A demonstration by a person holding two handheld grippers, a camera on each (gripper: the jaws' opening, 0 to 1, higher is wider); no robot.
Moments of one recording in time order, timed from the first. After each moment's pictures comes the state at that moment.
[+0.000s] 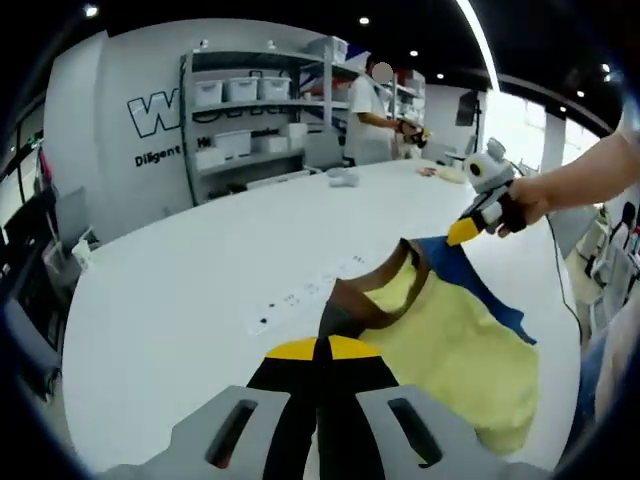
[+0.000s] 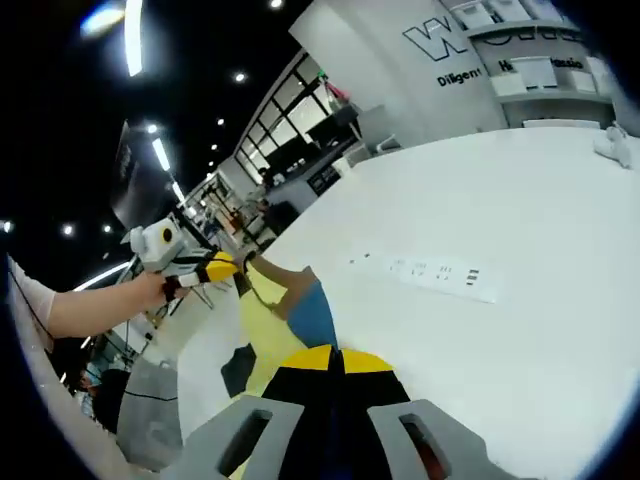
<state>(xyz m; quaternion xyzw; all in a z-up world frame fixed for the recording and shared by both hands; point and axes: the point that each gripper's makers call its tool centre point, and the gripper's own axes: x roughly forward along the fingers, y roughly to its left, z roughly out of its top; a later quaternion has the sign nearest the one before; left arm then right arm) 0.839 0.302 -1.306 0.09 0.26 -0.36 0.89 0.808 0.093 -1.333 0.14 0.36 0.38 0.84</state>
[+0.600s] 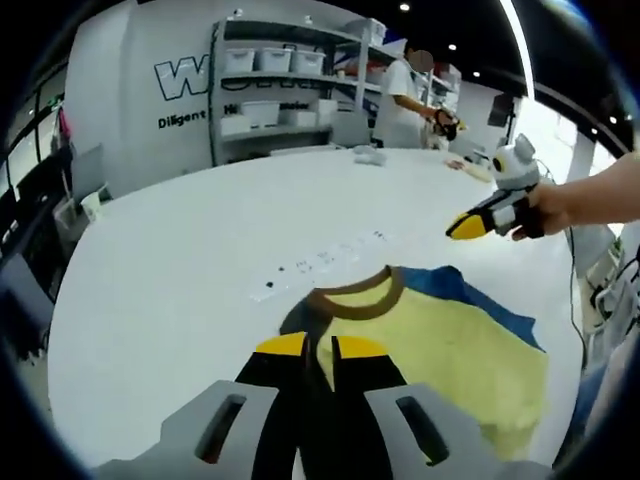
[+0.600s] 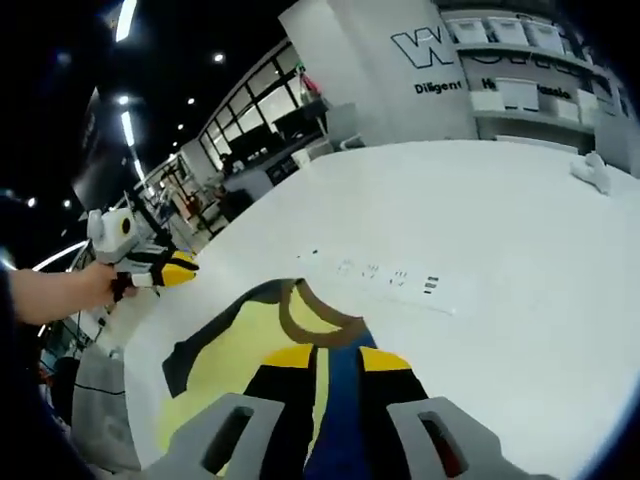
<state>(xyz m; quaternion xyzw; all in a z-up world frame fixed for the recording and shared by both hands) 0.815 0.315 -1.339 0.05 0.31 -0.33 0.89 0.828 0.078 -1.359 0.08 0.36 0.33 0.87</state>
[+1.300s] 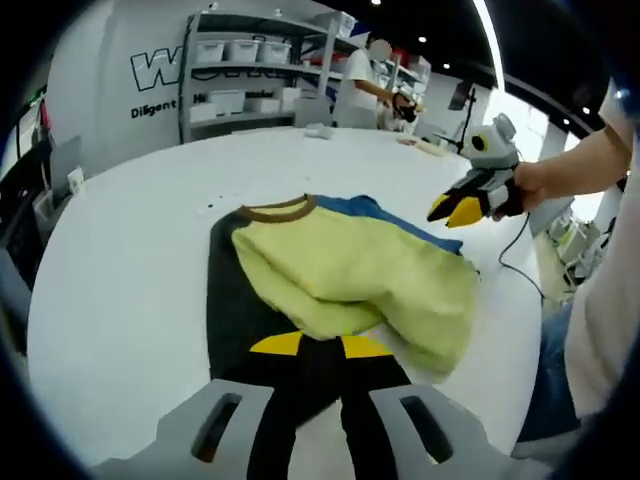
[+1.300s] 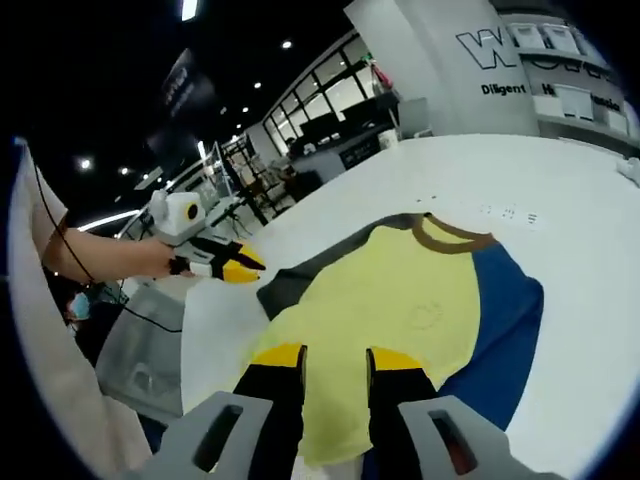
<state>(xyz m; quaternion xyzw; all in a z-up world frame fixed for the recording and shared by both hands) 0.646 0.330 -1.383 0.08 0.34 -0.38 0.86 0.632 0.144 -1.361 0.07 0.34 0.46 0.81</state>
